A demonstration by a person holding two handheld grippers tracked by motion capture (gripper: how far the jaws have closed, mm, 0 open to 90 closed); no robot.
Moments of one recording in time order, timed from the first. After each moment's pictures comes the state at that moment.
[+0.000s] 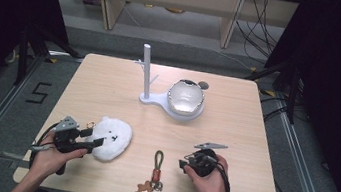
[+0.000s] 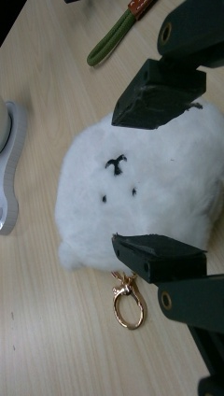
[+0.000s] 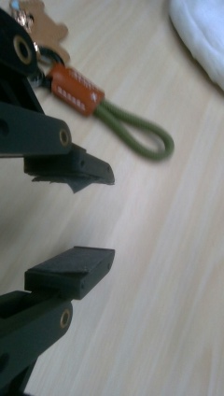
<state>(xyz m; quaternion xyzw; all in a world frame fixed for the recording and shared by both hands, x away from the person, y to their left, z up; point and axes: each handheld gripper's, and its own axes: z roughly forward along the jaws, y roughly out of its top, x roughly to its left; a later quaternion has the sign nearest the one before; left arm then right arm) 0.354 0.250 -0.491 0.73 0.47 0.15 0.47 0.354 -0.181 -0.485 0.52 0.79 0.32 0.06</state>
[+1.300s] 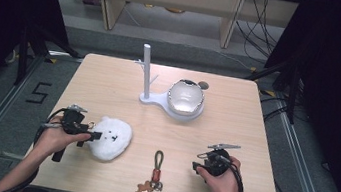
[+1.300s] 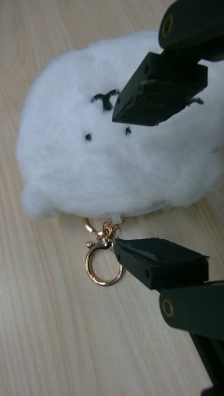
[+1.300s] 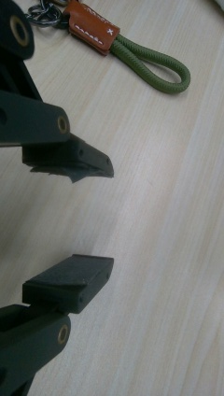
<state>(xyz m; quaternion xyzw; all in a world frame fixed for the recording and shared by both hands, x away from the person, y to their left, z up) 0.406 0.249 -0.484 0.78 0.53 0.08 0.32 0.357 -0.210 -0.483 0.54 0.79 0.28 0.08</state>
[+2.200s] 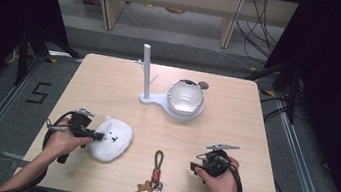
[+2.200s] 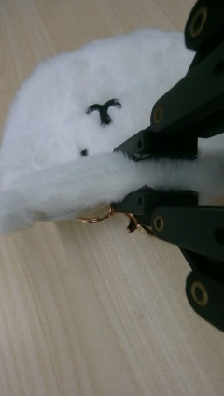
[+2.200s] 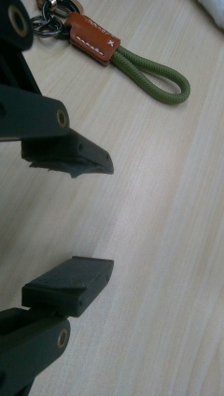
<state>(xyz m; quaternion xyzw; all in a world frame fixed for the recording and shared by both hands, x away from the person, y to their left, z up) 0.404 0.236 -0.492 0.81 0.49 0.07 0.32 0.355 -0.206 -0.483 0.54 0.78 0.30 0.07</state>
